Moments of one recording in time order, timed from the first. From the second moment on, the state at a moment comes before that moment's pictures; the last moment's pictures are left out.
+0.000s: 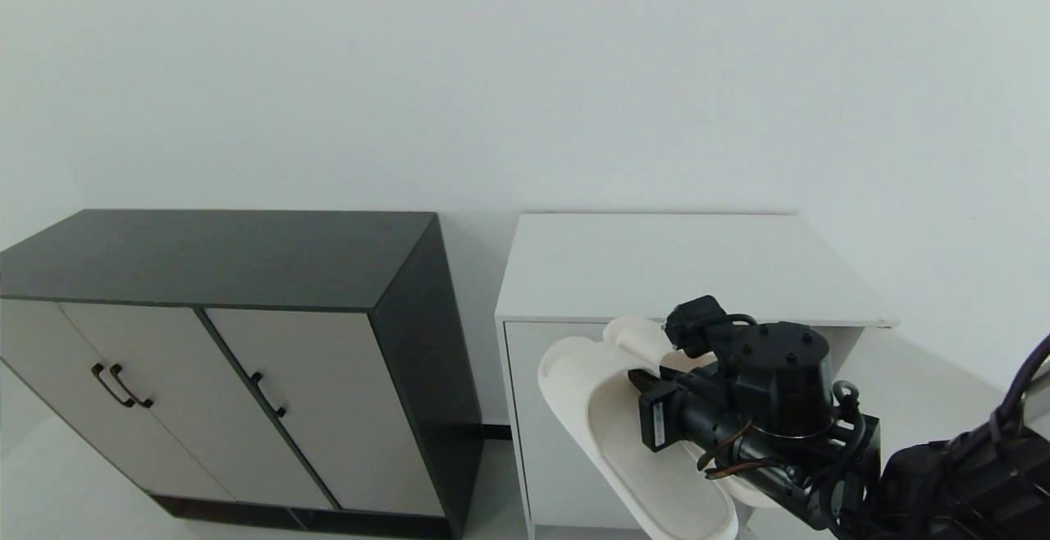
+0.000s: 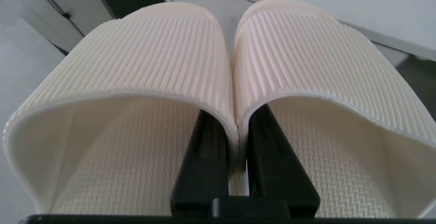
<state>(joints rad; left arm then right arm) -0.01 0.00 0.00 0.00 -0.04 0.03 0.78 1.91 -0.63 -1.00 -0.26 0.15</state>
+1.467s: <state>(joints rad) -0.01 0.00 0.00 0.00 -0.04 0.03 0.80 1.79 -0.43 -1.04 -0.17 0.10</state>
